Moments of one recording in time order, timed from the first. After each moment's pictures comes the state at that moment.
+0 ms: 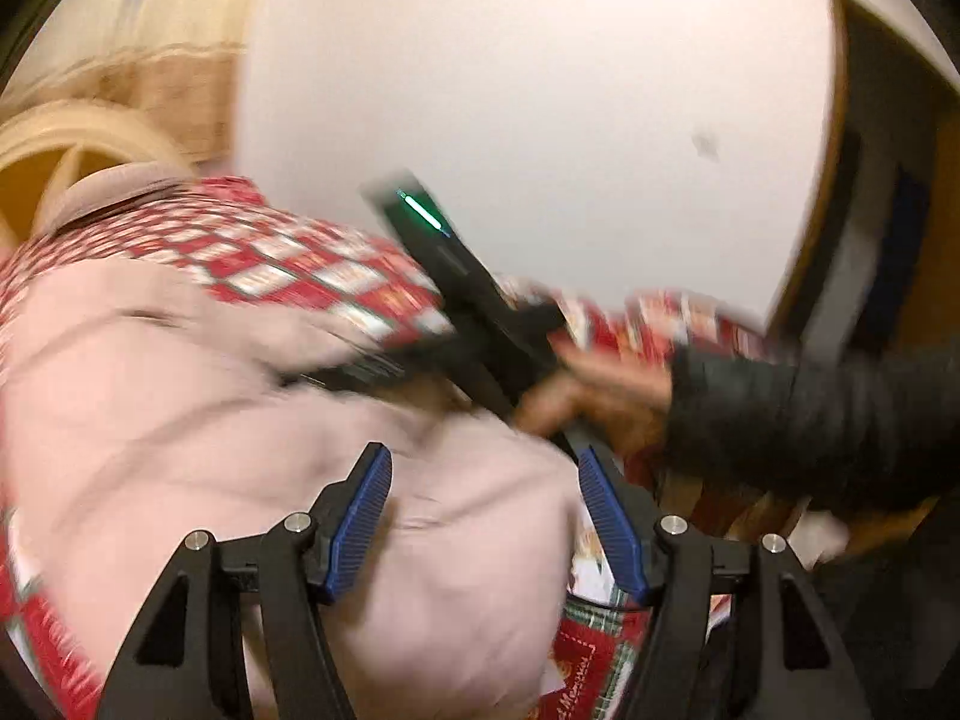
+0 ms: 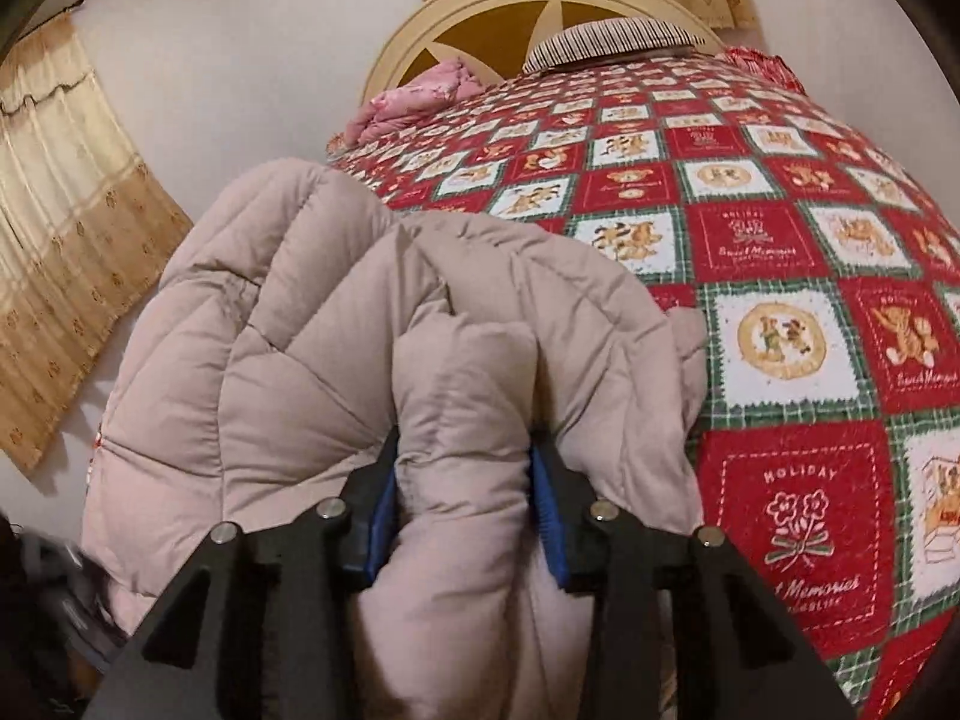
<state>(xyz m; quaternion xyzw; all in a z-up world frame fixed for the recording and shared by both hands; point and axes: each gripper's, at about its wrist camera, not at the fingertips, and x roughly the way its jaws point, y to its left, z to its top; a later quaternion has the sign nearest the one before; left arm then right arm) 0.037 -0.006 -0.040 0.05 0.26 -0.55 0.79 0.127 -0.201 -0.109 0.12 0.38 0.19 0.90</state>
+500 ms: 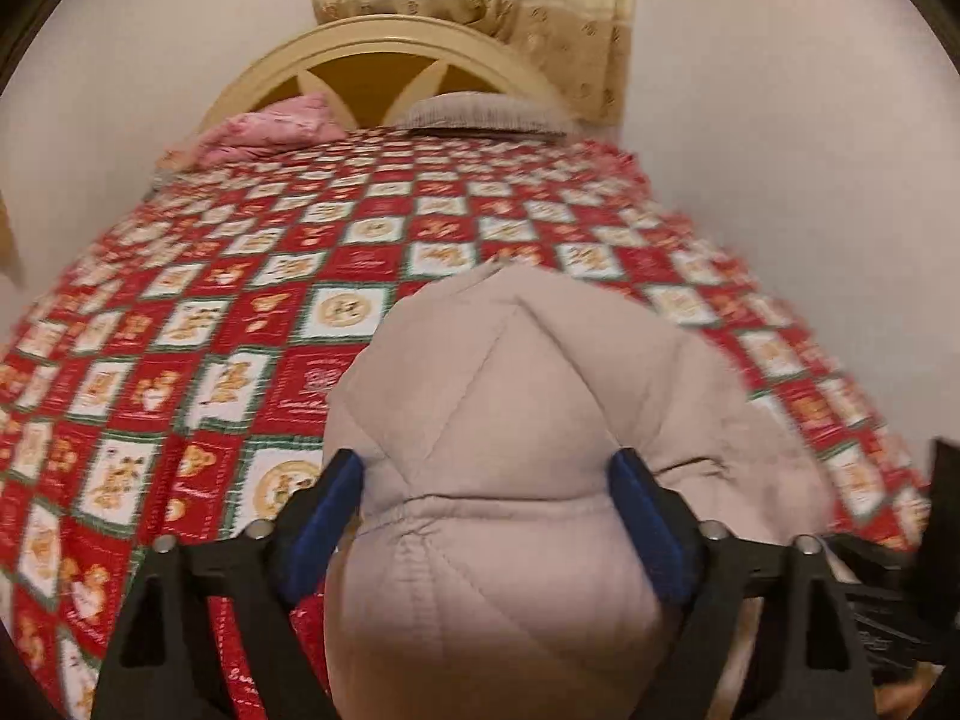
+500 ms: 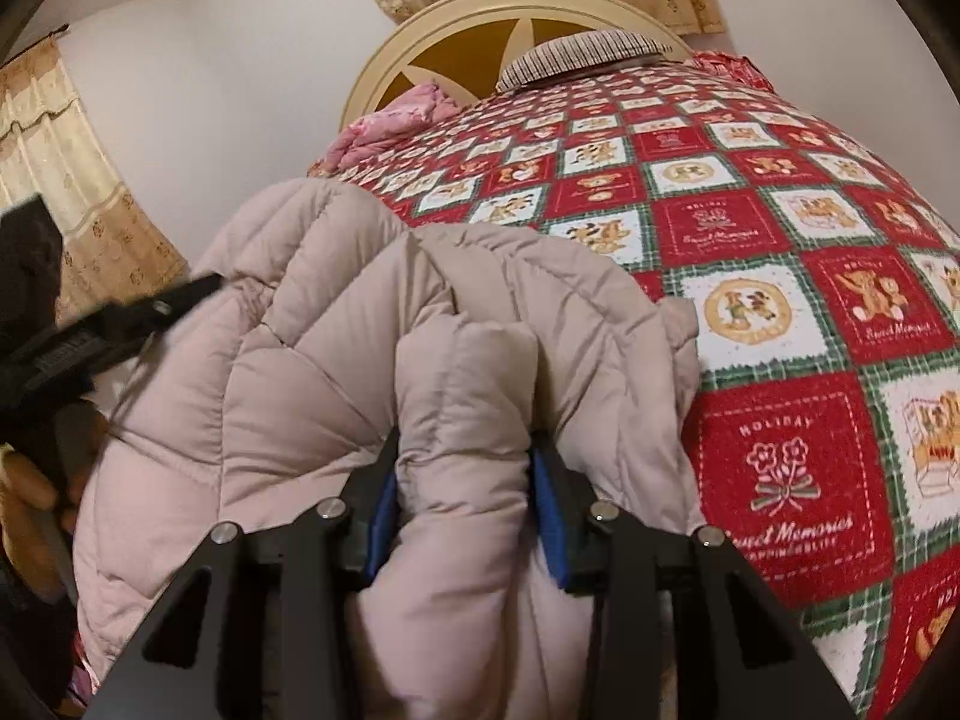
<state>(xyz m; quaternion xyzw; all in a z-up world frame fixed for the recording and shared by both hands) 0.168 -0.010 -0.049 0.01 0.35 -0.12 0.93 0.114 -0.204 -0.111 0.15 0.36 0.16 0.91</state>
